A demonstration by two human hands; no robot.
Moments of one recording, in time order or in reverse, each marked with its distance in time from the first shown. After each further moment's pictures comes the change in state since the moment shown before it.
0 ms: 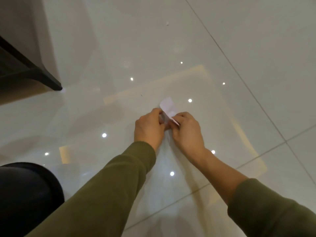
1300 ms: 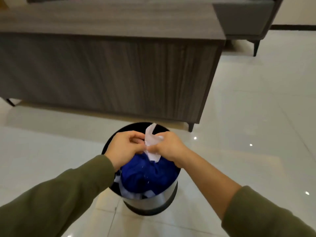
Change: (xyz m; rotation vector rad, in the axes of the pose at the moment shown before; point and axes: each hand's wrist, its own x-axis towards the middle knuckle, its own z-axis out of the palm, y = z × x) left_hand -0.254 -0.098 -0.356 -0.469 0.437 -0.262; right_hand -0.162 -0.388 0.009 0.257 -0.849 -0.201
